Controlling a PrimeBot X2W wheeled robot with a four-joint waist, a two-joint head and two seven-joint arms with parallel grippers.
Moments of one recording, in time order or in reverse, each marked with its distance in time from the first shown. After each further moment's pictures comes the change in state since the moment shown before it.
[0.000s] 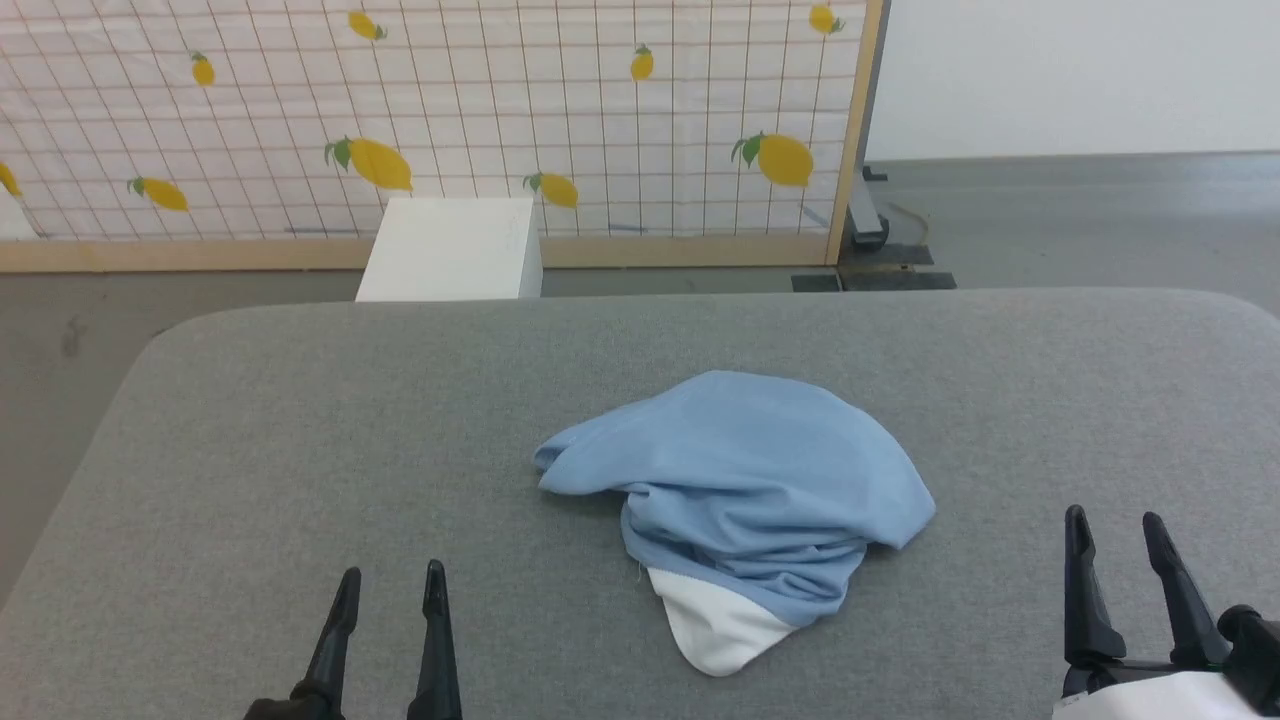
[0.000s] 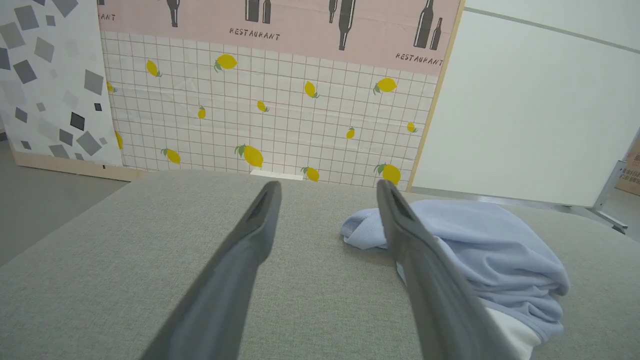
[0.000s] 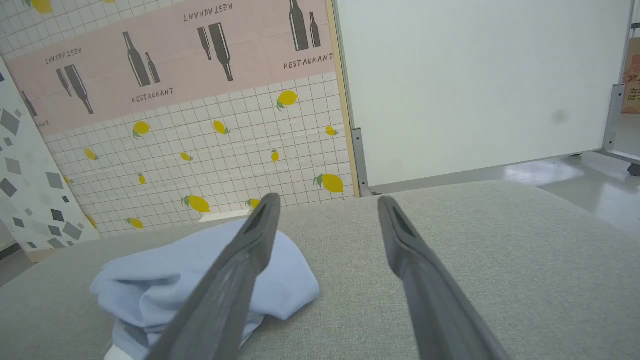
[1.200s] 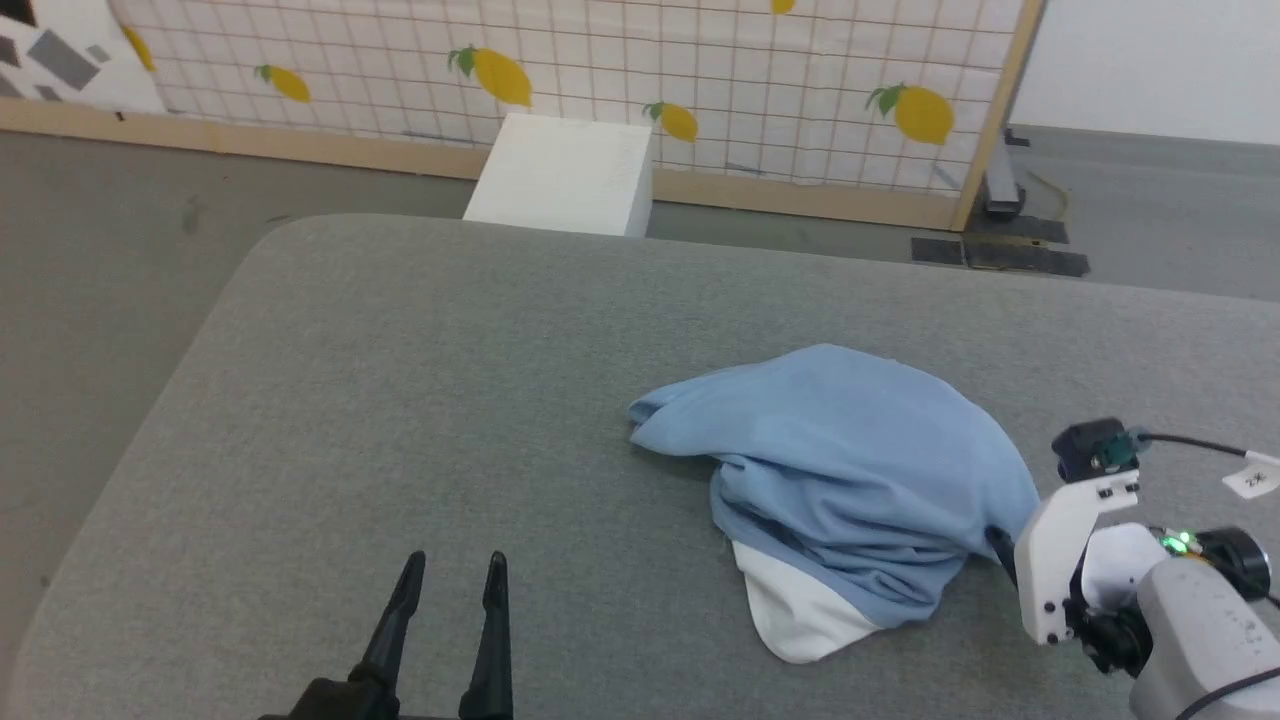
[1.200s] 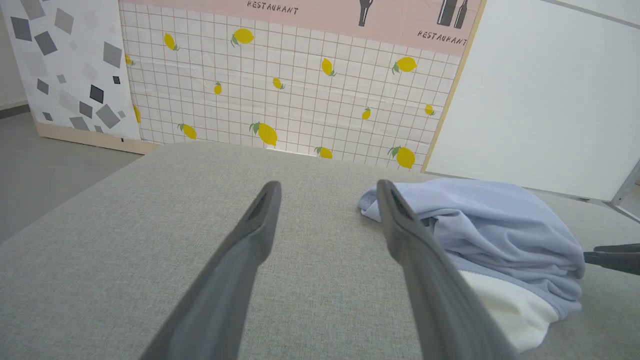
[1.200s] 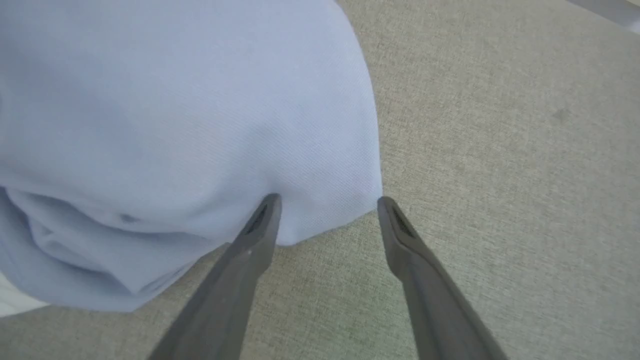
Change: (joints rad) left arm -0.039 -0.017 -0.053 0.038 0.023 -0.066 0.000; right arm -0.526 -0.229 0.300 0.635 0.011 0.000 0.656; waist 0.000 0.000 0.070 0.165
